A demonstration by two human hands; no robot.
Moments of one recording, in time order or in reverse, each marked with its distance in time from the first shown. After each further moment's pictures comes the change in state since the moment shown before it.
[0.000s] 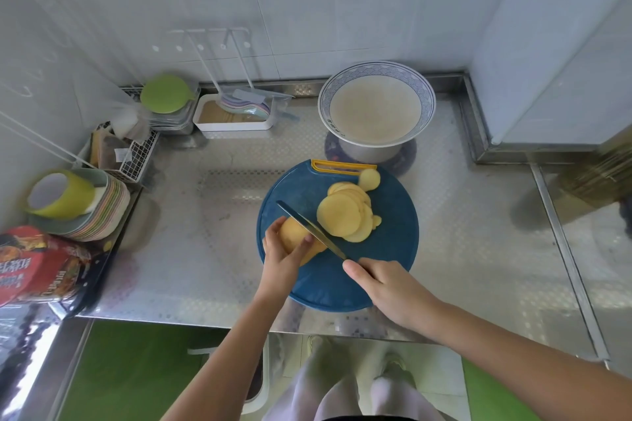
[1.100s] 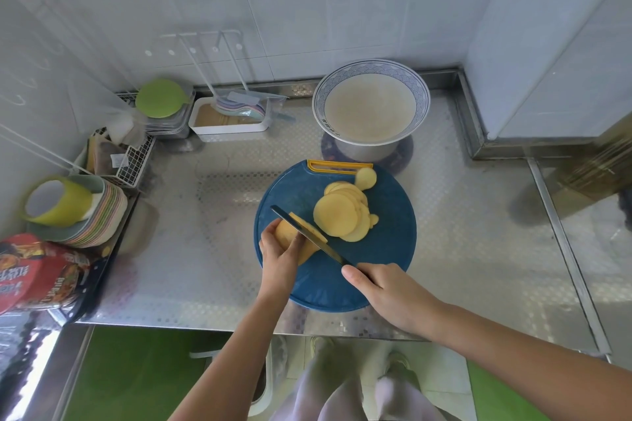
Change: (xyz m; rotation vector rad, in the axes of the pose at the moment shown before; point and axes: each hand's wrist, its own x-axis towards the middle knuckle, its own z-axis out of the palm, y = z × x) left_hand -0.007 0.015 0.010 -0.025 0.089 -0.079; right_hand -0.007 0.004 -0.001 -0.013 -0.032 -0.039
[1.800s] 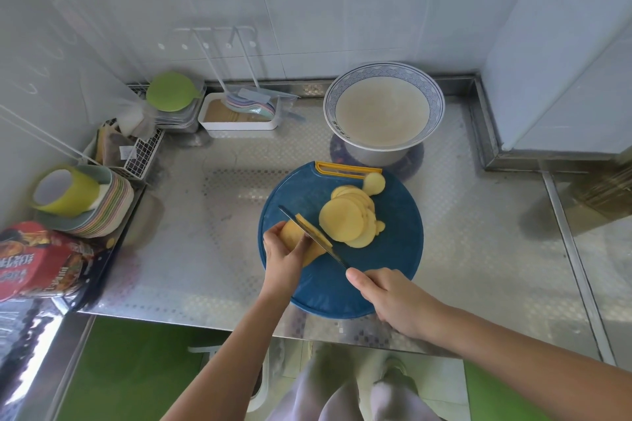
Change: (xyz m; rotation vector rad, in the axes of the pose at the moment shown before) left_hand 0.005 0.003 0.000 0.008 0.003 0.000; right_hand 0.008 -0.006 -0.009 0.011 -0.097 0.072
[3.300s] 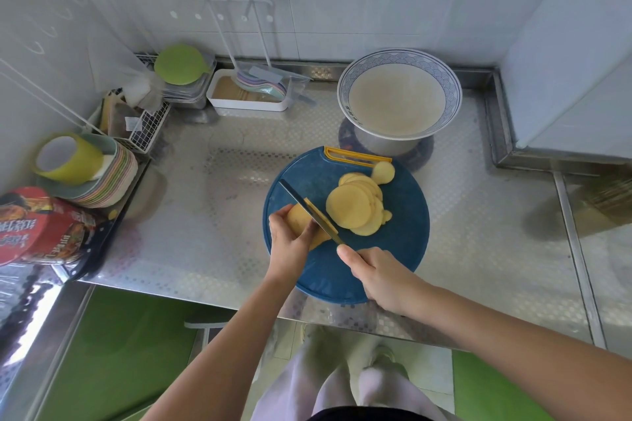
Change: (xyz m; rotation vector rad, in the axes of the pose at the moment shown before) left_hand 0.002 -0.009 -0.001 -0.001 0.019 0.059; right_hand 0.021 -0.013 0.011 -0.013 0.008 0.041
